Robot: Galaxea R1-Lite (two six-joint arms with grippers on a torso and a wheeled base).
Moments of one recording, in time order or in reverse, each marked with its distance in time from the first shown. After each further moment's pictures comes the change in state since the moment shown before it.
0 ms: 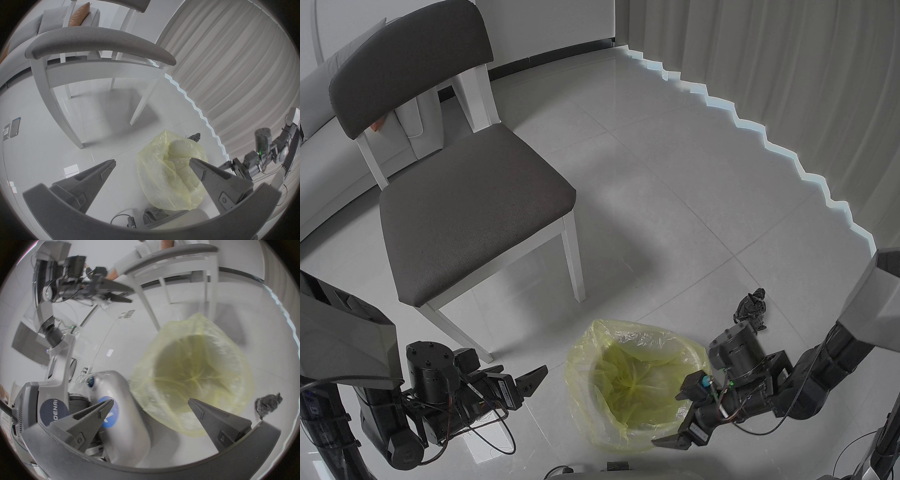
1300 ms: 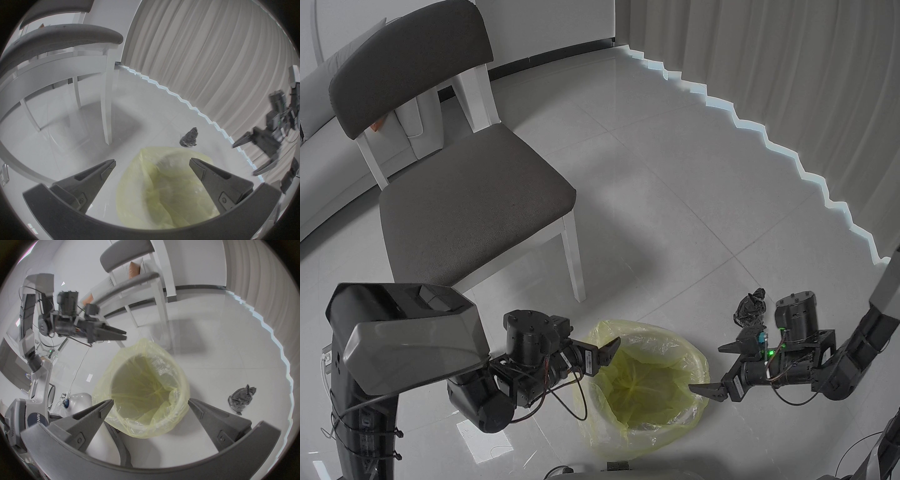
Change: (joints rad) left arm -0.138 0.233 -0.611 0.300 0.049 0.245; right arm -0.279 -0.071 0.153 -0.334 0.038 0.008
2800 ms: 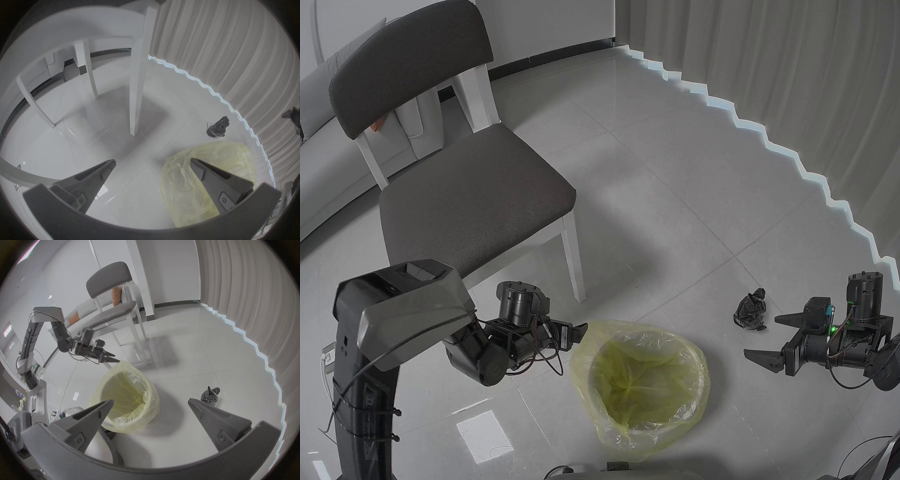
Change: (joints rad) left arm 0.171 0.082 -0.303 0.410 -0.001 0.084; right arm -0.235 -0.302 0.119 0.030 0.067 0.009
